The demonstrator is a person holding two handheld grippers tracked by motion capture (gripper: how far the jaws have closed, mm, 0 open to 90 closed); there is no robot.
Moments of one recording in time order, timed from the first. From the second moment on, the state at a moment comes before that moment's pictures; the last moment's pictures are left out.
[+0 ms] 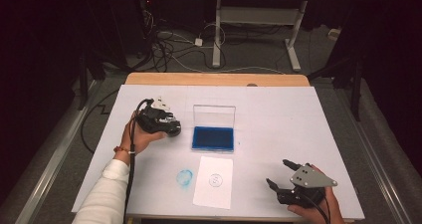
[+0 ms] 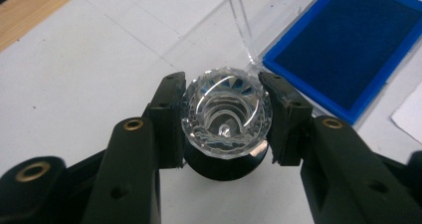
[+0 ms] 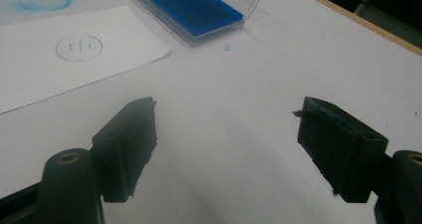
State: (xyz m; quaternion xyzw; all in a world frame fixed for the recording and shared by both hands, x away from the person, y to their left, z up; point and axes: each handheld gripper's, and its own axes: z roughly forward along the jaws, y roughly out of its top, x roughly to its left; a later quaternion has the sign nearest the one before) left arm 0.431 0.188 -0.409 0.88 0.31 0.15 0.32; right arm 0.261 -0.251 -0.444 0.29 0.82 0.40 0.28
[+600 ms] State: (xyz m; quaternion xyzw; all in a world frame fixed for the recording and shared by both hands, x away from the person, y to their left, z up) left arm 0.369 0.172 -0.400 0.88 0.24 0.18 0.37; right arm 0.260 -0.248 -0.445 0.29 0.83 0.39 0.27
